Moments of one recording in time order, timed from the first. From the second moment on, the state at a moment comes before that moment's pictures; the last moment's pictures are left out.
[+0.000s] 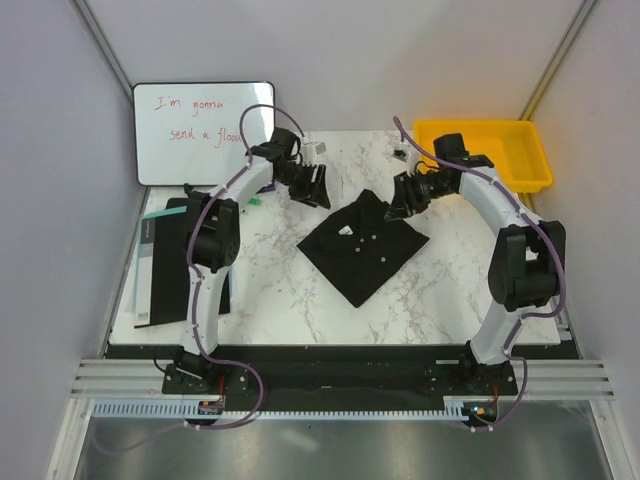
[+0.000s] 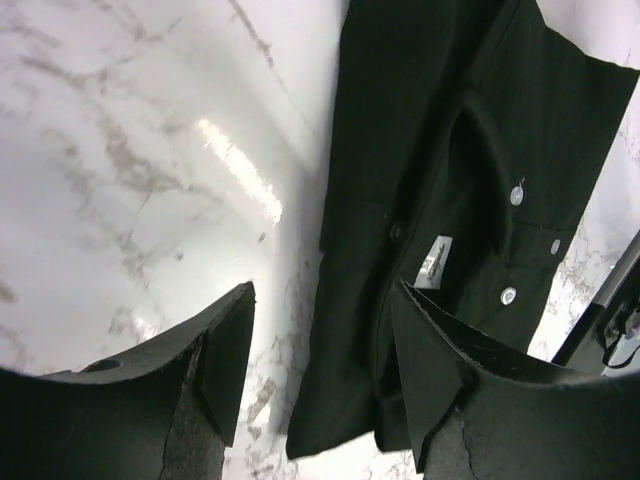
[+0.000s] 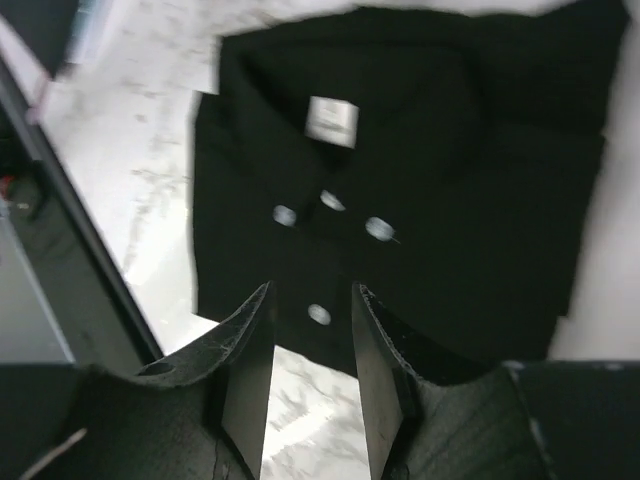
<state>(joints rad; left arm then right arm) -0.32 2.30 1.95 -0.72 0.65 -0.01 0.18 1.81 1.50 -0.78 -0.83 -0.30</state>
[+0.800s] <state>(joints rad) -0.27 2.15 1.85 -0.77 0.71 0.07 0.44 1.90 1.11 -0.73 -0.85 -0.32</state>
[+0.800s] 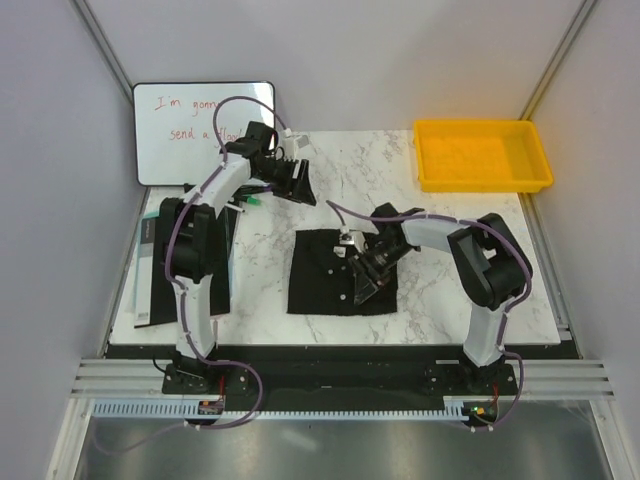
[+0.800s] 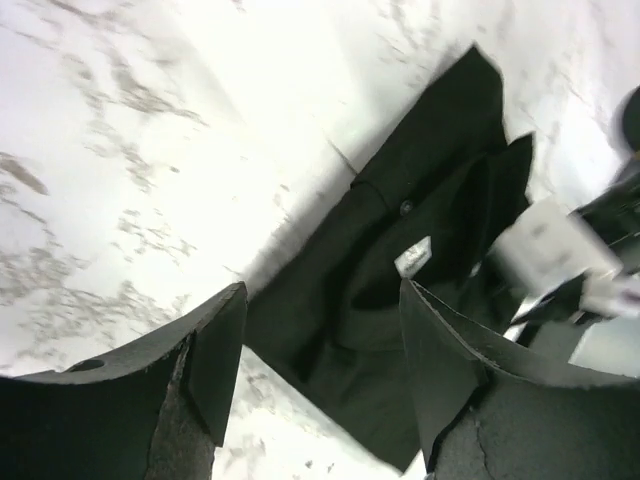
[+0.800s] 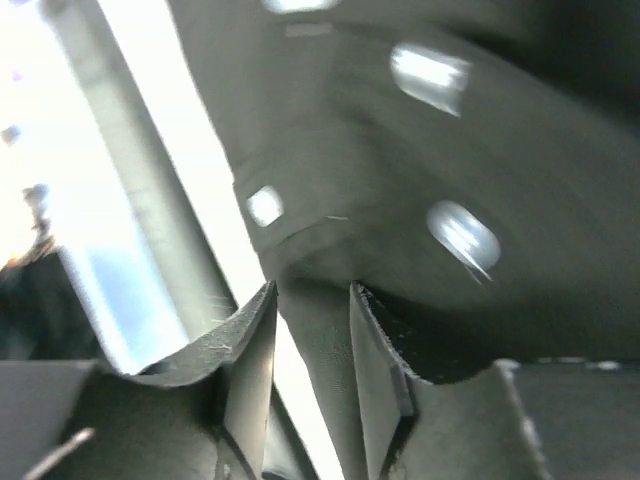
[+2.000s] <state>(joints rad) -0.33 1.92 1.25 -0.48 0.68 0.20 0.22 1.94 1.29 -0.71 -0.47 -0.54</state>
